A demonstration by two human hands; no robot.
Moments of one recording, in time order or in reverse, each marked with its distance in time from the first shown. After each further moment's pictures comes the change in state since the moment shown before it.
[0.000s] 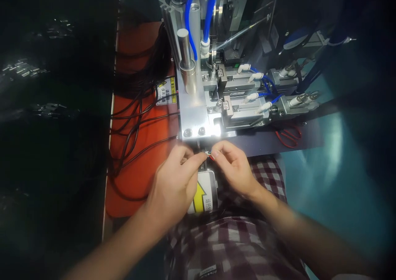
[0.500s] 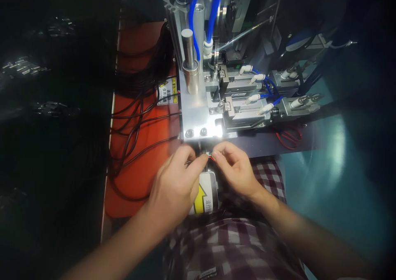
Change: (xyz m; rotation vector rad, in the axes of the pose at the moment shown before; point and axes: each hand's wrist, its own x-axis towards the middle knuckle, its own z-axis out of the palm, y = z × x) left_hand 0.002 0.001 0.000 0.133 -0.008 0.095; right_hand -0.001 0.005 -0.003 -0.081 0.005 -0.027
